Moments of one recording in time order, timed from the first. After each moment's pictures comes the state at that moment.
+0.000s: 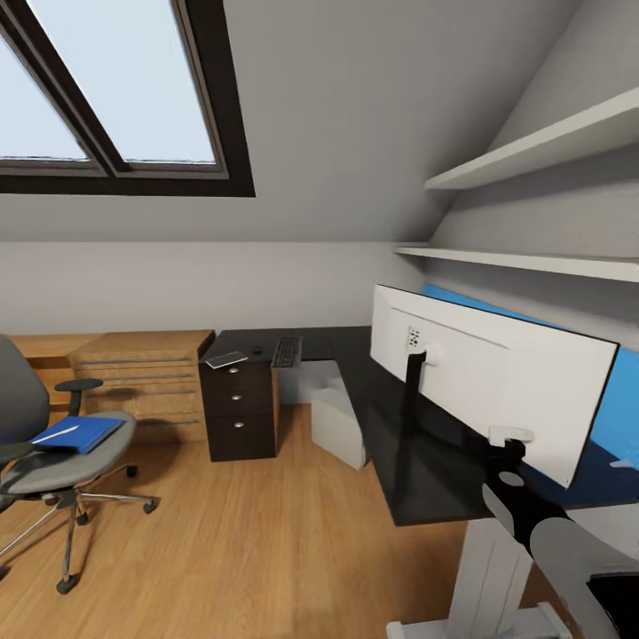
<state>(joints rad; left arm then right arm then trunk) 0.15 -0.04 0.00 -0.90 0.22 0.04 0.18 -0.82 -0.21 0.12 -0.26 -0.17 -0.30 -0.22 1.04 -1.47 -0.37</state>
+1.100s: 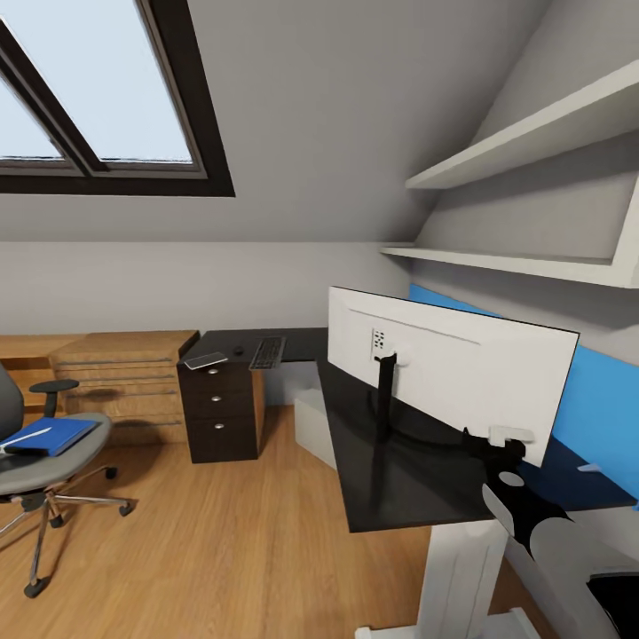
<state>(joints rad) 0.15 -0.04 0.00 -0.90 0.22 0.03 0.18 -0.82 -0.21 0.12 -0.26 -0.17 -0.30 -0.22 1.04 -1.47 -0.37</state>
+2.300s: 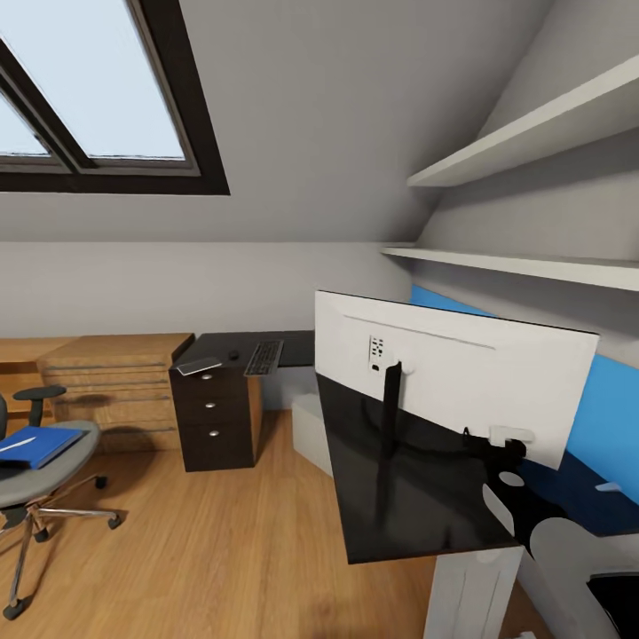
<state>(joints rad) 0.15 -0.04 0.00 -0.90 0.22 0.03 0.18 -0.82 -0.21 0.12 -0.26 -0.17 -0.30 -0.23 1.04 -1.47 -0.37</state>
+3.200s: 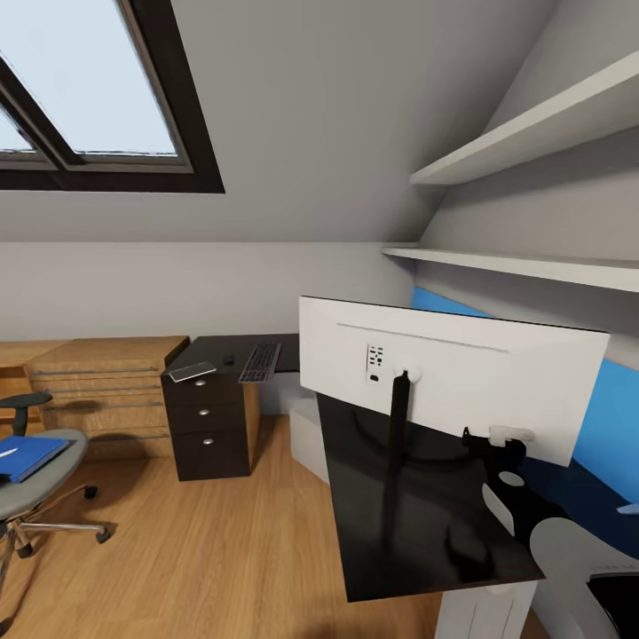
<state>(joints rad) 0.15 -0.03 0.00 -0.90 0.22 0.03 0.18 -0.82 -0.21 0.12 -0.26 -0.17 -0.29 -0.23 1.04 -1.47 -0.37</state>
